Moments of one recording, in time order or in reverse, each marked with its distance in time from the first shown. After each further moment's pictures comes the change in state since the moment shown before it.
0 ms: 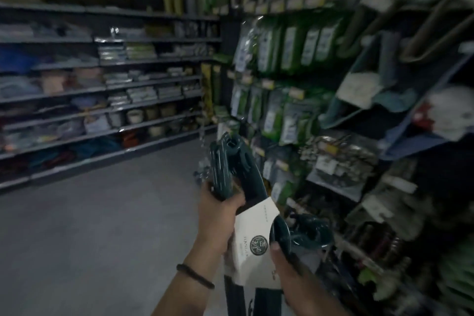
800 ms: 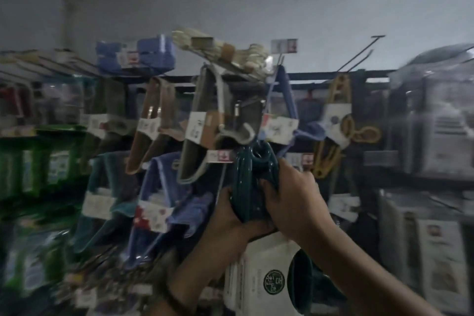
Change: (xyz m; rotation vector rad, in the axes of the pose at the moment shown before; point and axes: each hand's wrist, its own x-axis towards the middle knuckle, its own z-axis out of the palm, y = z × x) left_hand -0.303 0.124 0.501 -0.085 -1.207 0.360; right_hand -0.233 0.010 -0.529 -0.594 1.308 -0.449
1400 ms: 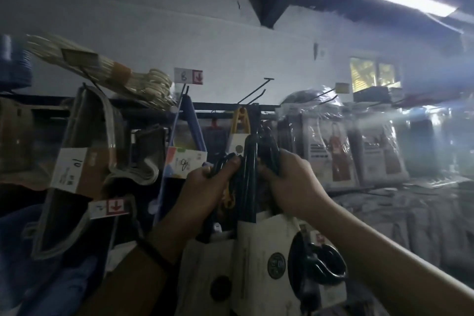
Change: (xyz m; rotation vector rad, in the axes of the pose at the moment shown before) left_hand 0.146 0.057 0.082 -0.007 -0.189 0.012; right_hand 0.059 0.074 -0.111 -0.042 0.207 0.227
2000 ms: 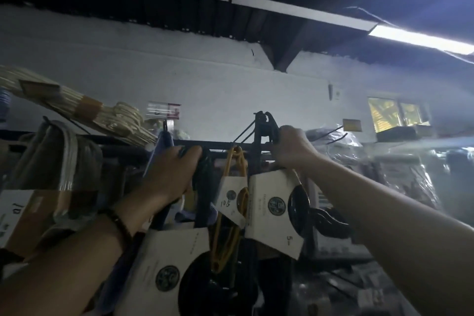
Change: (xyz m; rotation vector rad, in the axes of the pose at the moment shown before) left_hand 0.131 0.055 0.024 0.418 0.266 0.284; right_hand 0.237 0.071 -0.052 -0.313 0.054 -0.071
